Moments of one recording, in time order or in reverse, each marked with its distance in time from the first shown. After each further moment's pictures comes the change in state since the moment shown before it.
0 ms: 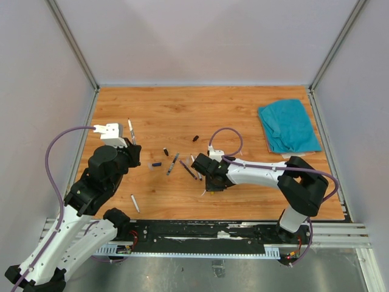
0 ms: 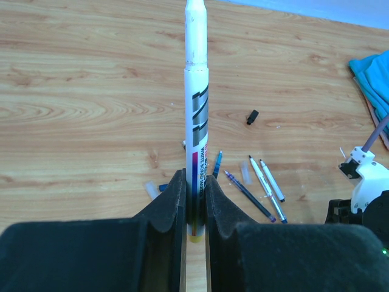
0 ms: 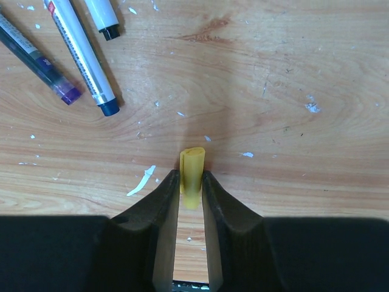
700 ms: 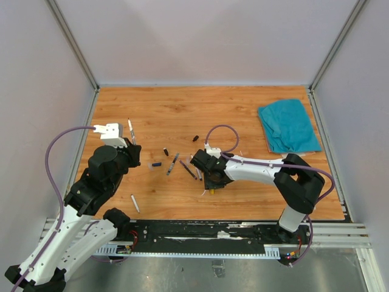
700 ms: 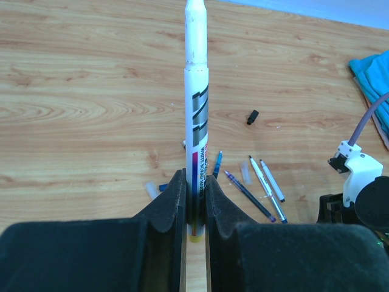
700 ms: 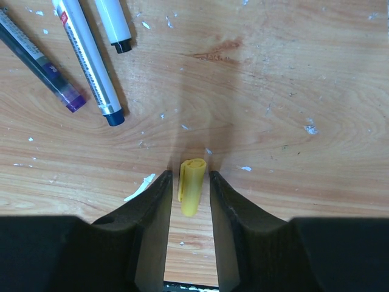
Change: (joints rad) left arm 0.000 0.000 0.000 0.000 0.000 0.000; right arm -0.034 0.048 0.053 -0.024 -0.032 -0.121
